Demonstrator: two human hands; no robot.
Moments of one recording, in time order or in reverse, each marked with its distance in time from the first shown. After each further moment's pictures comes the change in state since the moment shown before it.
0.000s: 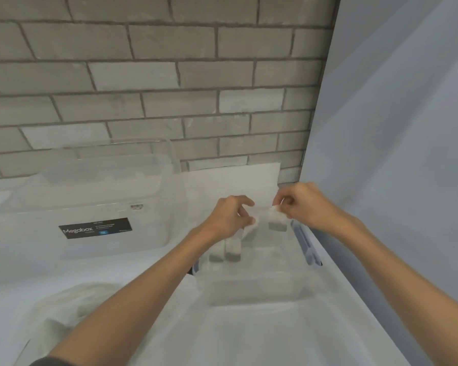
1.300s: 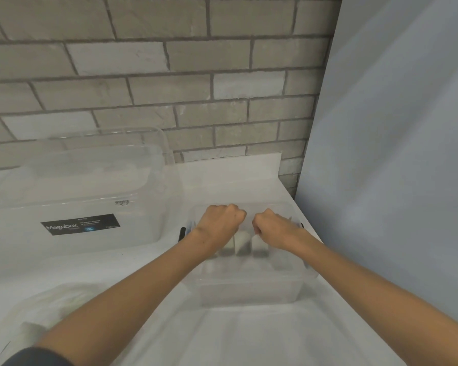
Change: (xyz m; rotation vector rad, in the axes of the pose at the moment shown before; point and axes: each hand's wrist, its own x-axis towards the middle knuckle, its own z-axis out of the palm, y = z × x) left_hand 0.014 -0.014 0.027 1.046 -0.090 0.204; right_hand 0.022 0.013 0.083 -0.351 -0.414 0.064
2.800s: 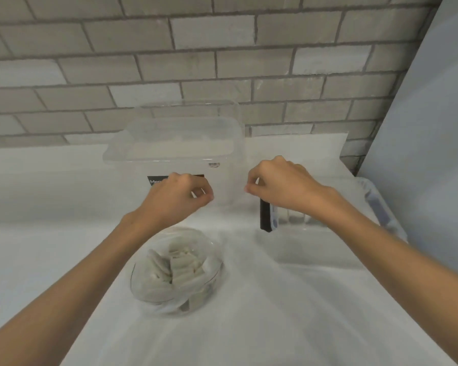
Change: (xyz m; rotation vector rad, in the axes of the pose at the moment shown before) left_hand -0.219 -0.145 -0.035 -0.577 0.066 -0.462; right_hand -0.052 -0.184 -0.070 0.121 0.257 -0.262
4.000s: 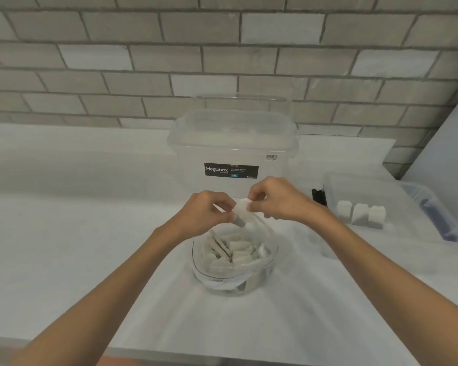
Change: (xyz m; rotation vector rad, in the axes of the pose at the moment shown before) left_hand -0.055 -0.086 0.017 -0.485 -0.115 -0.077; right_hand 0.029 -0.093 0.066 0.359 -0.196 0.016
